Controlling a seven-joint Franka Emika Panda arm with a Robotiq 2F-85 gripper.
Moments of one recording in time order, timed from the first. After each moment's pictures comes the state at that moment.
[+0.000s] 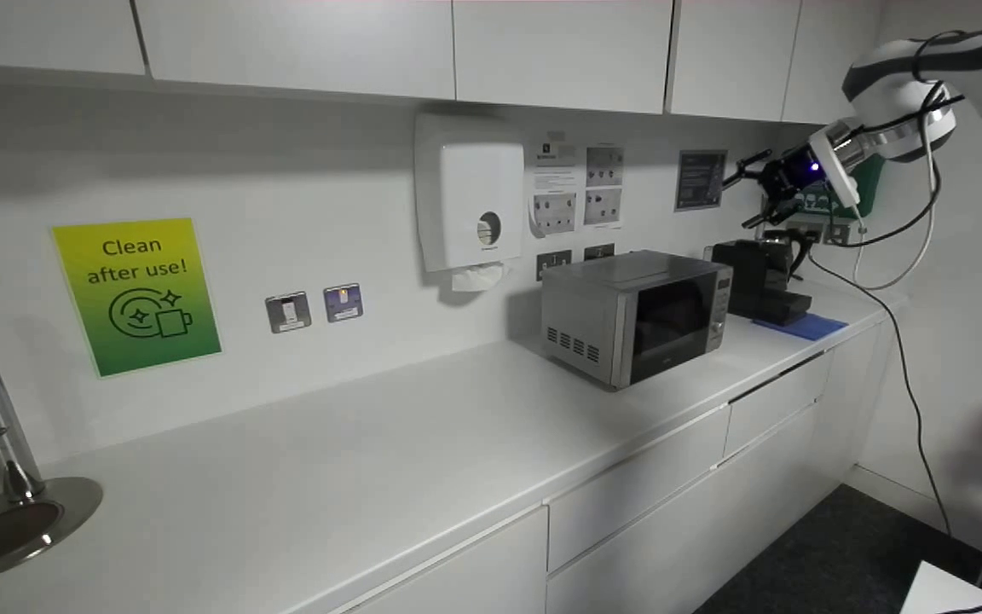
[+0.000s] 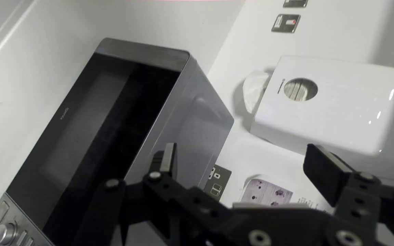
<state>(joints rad) -0.29 0.02 -0.49 -1.60 0.96 1.79 -0.03</state>
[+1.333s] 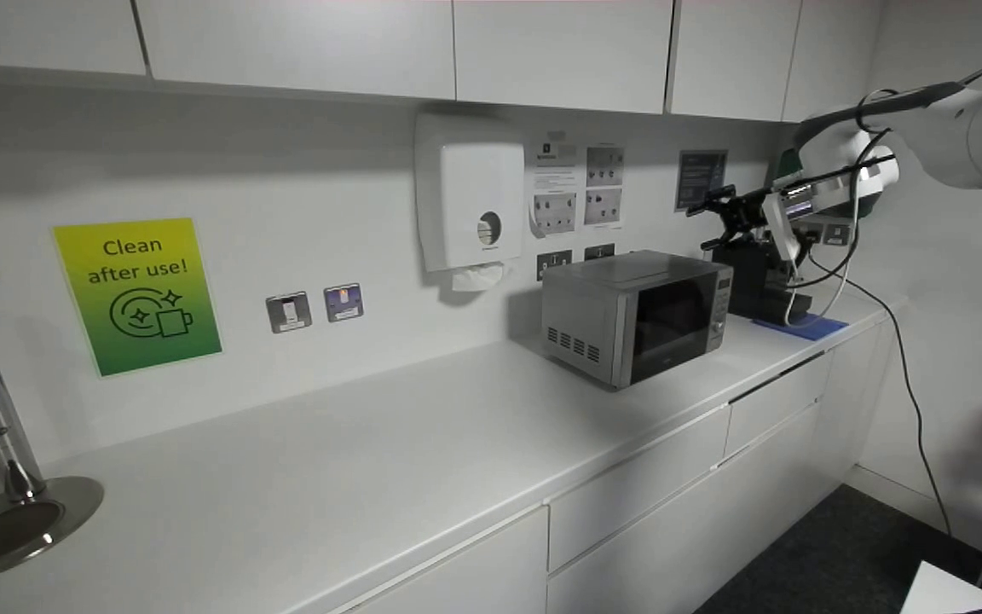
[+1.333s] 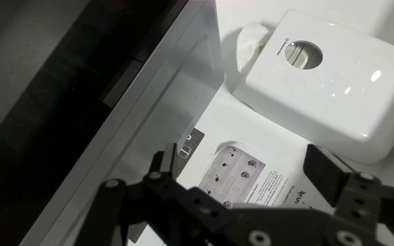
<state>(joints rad) -0.32 0.09 -0.36 -1.74 1.24 2.15 -0.46</state>
